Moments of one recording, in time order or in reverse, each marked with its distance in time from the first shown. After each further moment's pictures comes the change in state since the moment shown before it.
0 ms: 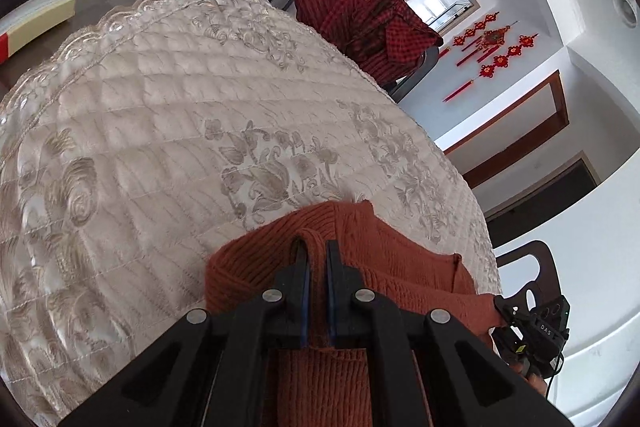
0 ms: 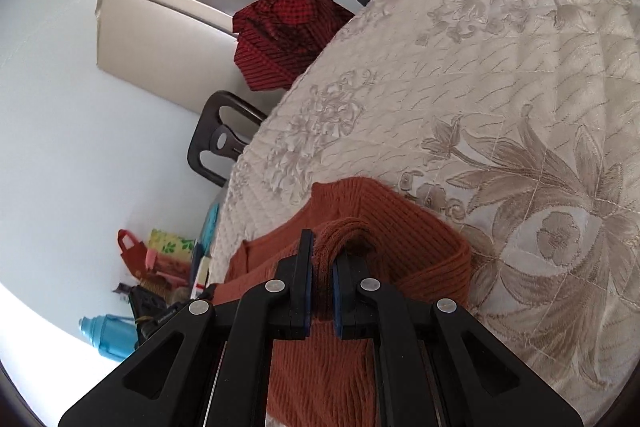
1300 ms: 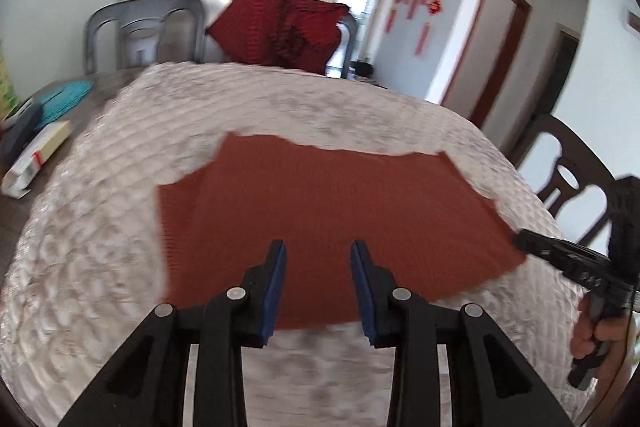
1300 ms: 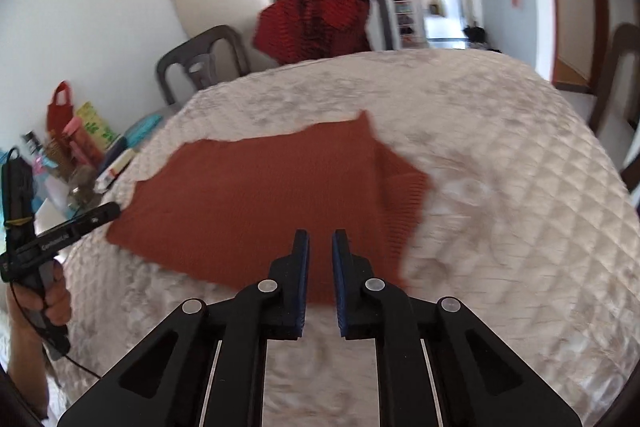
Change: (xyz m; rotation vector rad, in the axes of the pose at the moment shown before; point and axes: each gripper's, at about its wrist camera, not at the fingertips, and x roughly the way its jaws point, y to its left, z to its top) left arm -0.053 -0.104 -0.113 0.505 -0.079 0.152; right arm -0.043 0.076 -0.100 -0.580 -0.032 -0.382
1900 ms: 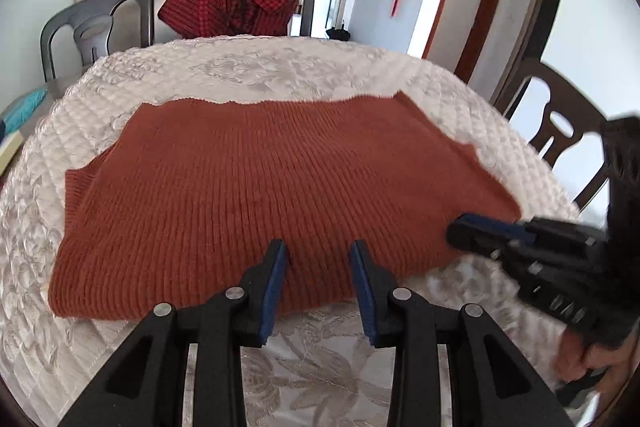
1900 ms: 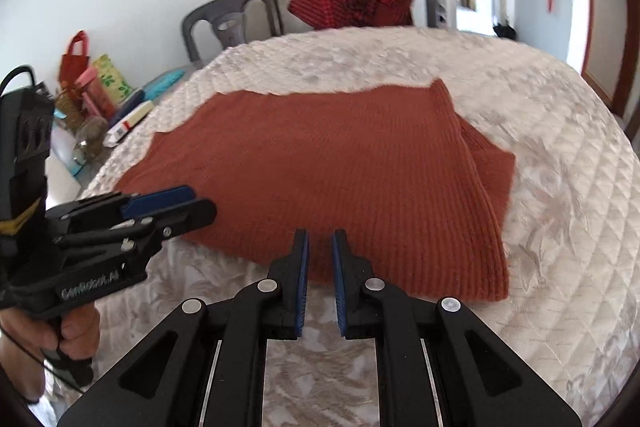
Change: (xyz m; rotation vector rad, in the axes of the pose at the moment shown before) left arm 0.046 -0.054 -0.017 0.113 0.108 -0.003; right arm 0.039 0.037 -0.019 -0.082 0.092 0.002
